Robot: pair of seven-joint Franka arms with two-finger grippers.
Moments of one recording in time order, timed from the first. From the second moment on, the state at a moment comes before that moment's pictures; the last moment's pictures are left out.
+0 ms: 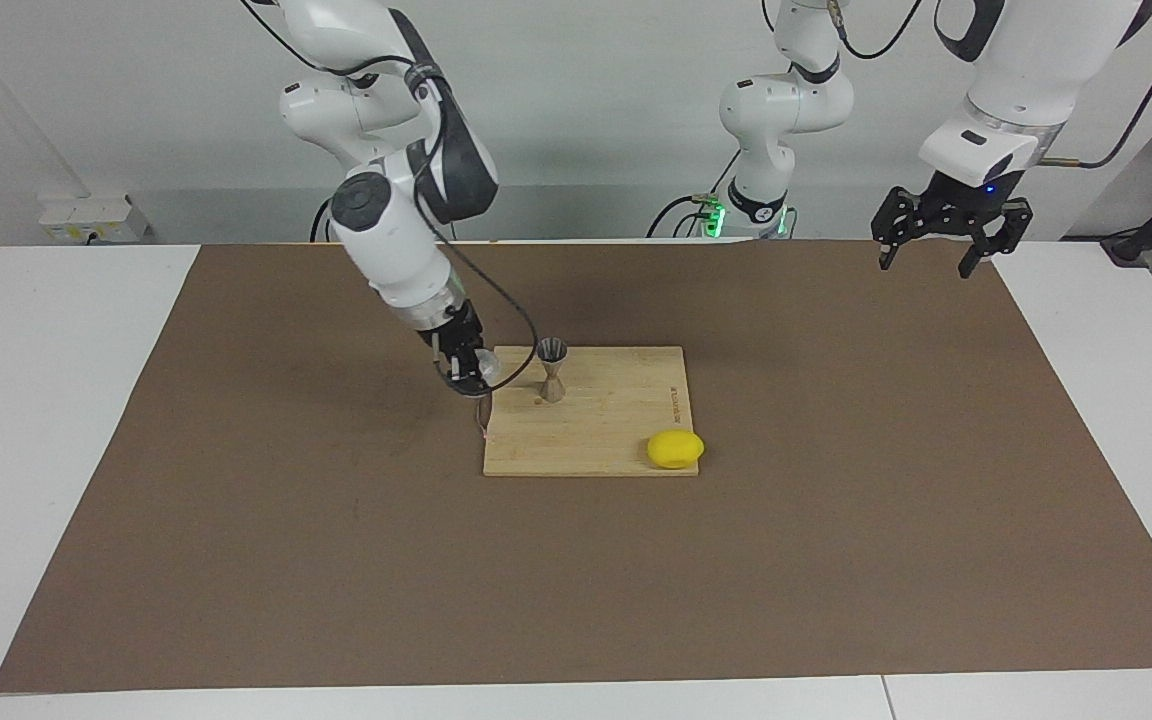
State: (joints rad) left arm 0.05 -0.07 -0.14 -1.65 0.02 1.65 0.19; right arm 0.27 0.14 -0.01 -2.01 0.39 2.18 1.58
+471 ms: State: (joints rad) left arm 0.05 -0.07 -0.14 -1.65 0.02 1.65 0.18; right arm -0.01 0.20 -0.01 -2.09 0.55 2.13 1.10
